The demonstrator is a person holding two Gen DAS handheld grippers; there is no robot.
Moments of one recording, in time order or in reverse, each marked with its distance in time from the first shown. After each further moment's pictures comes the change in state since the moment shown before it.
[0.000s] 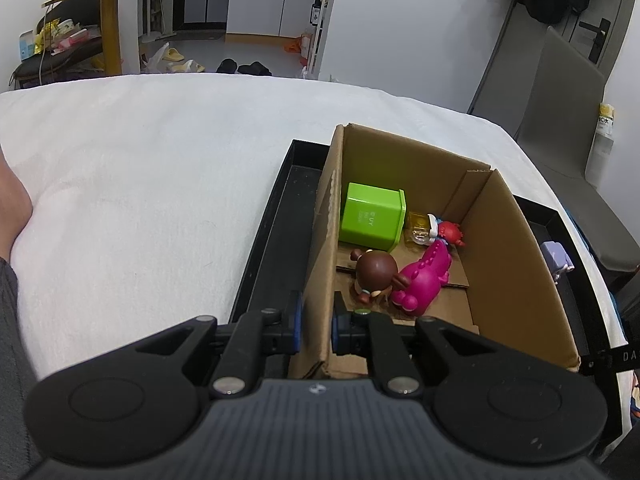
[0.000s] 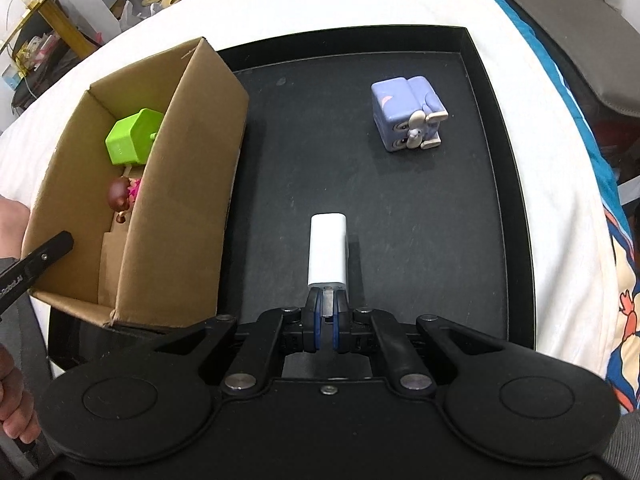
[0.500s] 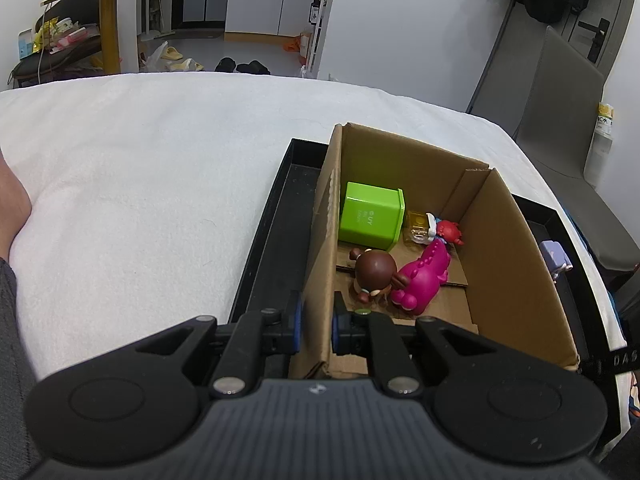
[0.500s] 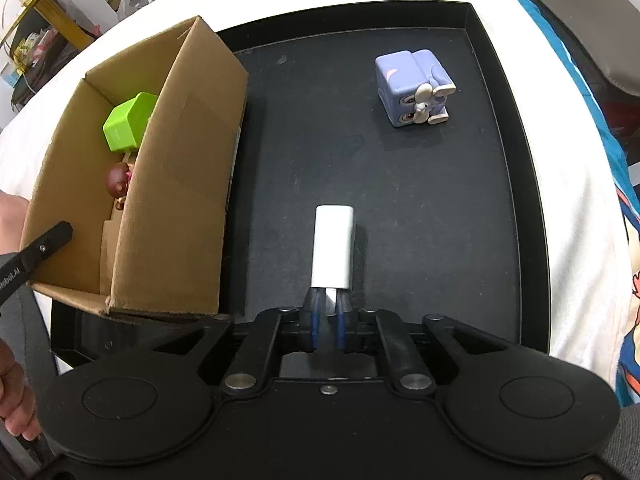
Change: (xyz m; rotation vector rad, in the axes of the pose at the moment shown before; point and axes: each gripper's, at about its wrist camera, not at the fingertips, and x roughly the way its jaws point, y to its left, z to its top) left arm 0.000 0.000 -0.001 0.000 0.001 -0.001; right arm 0.009 0.000 -0.002 0.022 0.049 0.017
